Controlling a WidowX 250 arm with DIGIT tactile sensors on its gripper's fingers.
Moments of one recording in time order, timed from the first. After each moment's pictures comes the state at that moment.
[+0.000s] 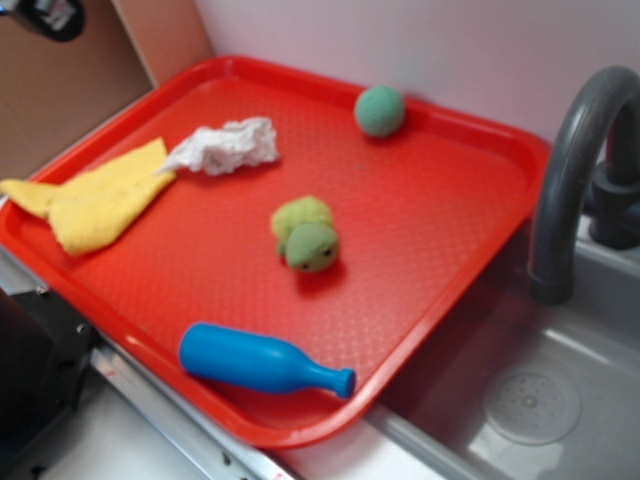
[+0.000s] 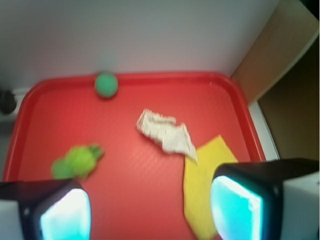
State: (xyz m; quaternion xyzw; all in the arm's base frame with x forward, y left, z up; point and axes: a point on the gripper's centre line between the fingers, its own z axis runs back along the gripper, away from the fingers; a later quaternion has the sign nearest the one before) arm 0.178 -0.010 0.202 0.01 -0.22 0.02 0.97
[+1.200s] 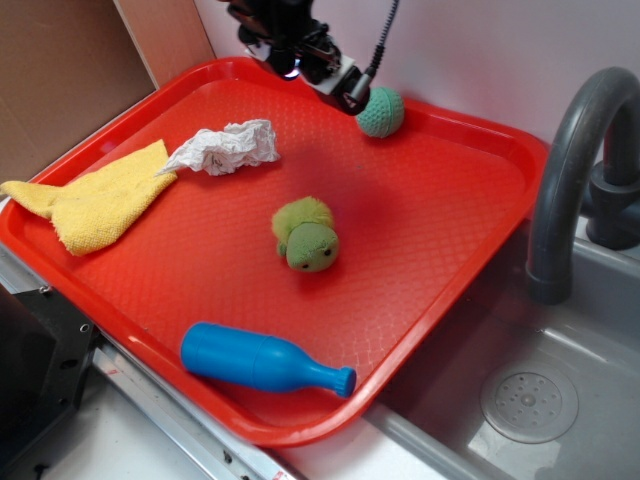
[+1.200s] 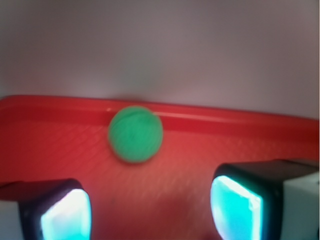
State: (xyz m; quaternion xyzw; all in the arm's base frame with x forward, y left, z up) arm 0.323 -0.051 0.078 0.02 -0.20 -0.05 0.98
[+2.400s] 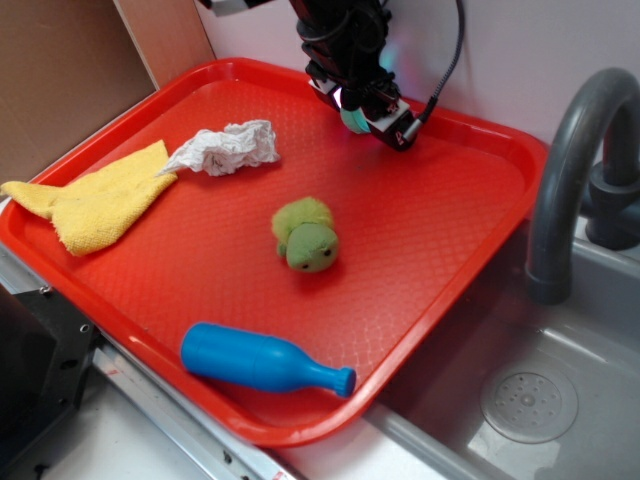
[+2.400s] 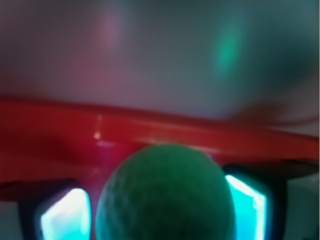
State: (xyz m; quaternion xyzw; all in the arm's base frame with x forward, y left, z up) arm 0.363 -0.050 0.021 0.03 -0.15 -0.07 0.99
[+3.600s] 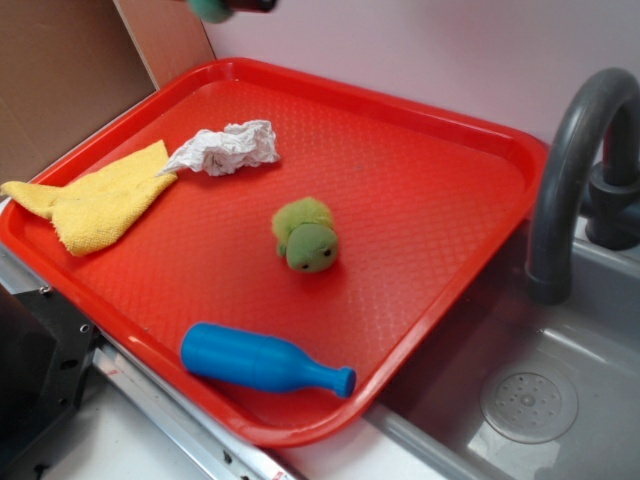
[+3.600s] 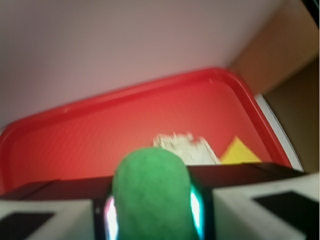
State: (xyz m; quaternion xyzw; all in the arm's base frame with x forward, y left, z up) arm 0.228 -0.047 0.203 0.04 -0.14 0.16 0.98
